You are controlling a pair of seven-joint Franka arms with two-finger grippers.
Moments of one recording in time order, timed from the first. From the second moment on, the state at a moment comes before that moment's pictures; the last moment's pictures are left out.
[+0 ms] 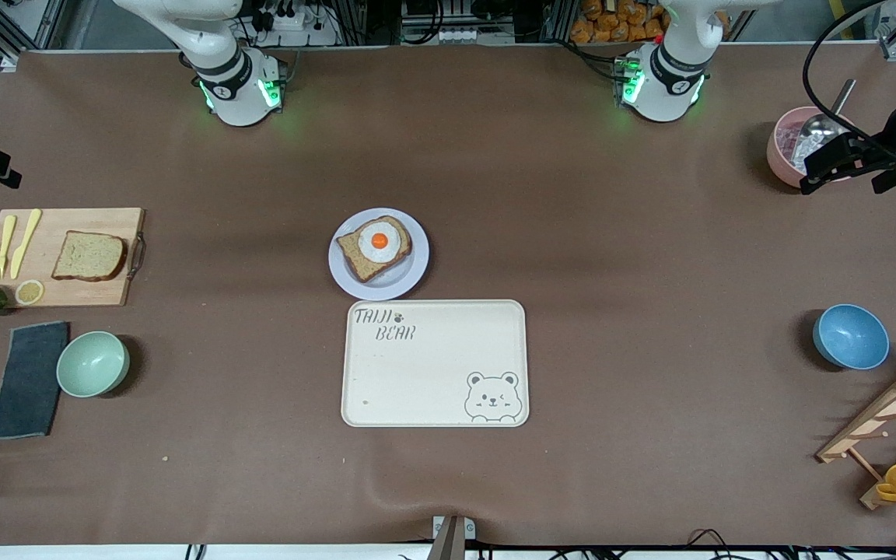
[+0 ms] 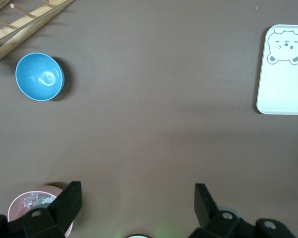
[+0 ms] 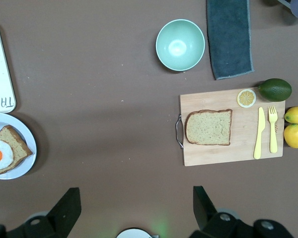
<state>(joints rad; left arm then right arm) 0.02 -0.02 -0.07 -1.53 -0.02 1.48 -0.07 -0.12 -0.04 -0.03 -1.56 -0.03 1.44 -0.08</state>
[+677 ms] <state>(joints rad) 0.01 -0.01 -0.06 -1.52 -0.02 1.48 -0.07 -0.10 -0.04 -0.02 -1.56 0.03 1.44 -0.08</state>
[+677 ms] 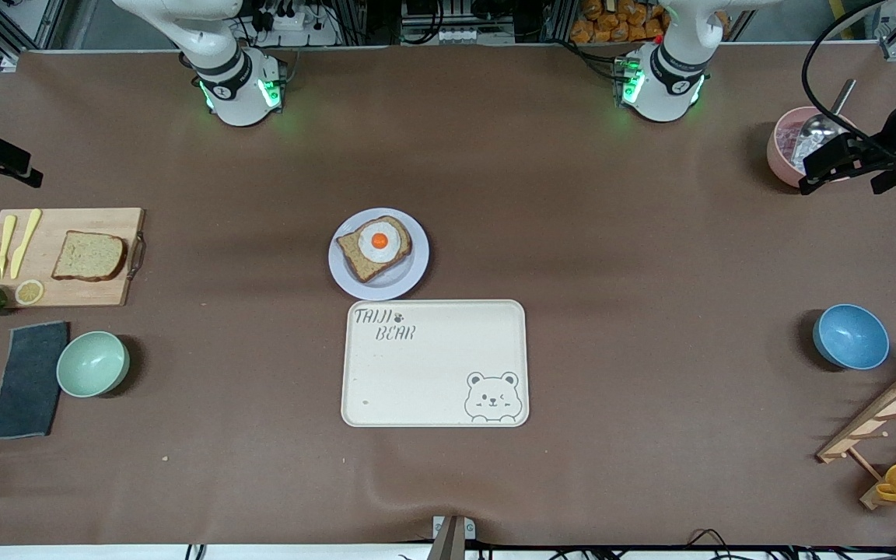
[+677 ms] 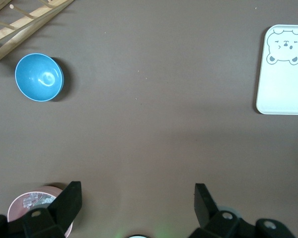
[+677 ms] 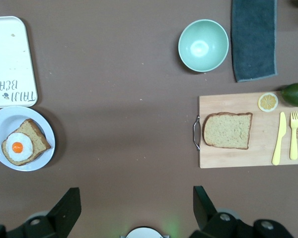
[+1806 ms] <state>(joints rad) -0.02 0.12 -0.08 -1.52 -0.07 1.55 -0.13 -0.05 0.08 -0.03 -1.55 -0.02 1.58 -0.27</state>
